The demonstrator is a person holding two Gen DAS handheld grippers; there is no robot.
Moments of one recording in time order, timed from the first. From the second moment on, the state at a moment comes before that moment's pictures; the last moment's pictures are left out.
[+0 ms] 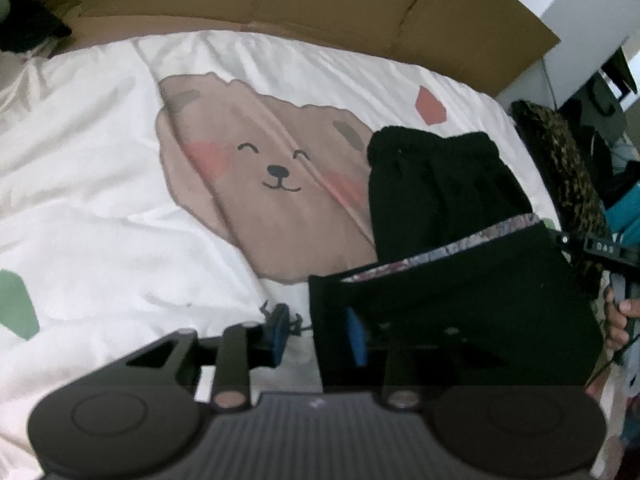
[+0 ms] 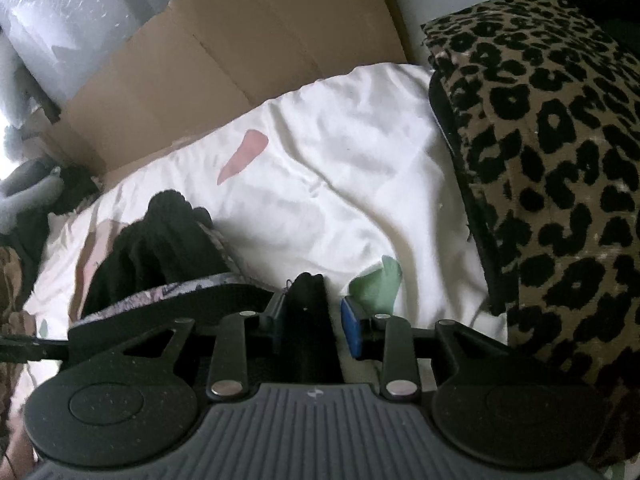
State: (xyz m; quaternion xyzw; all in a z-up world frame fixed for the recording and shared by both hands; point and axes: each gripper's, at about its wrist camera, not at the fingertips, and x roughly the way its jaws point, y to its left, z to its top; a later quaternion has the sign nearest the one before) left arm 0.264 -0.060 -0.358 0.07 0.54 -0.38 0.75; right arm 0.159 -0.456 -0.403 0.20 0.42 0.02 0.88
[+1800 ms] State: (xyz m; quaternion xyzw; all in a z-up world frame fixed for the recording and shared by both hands) left arm 0.252 -0.067 -0.324 0.10 0.51 -0.39 0.76; right arm 0.150 -0.433 -0.370 0.13 0.39 -0.03 0.91
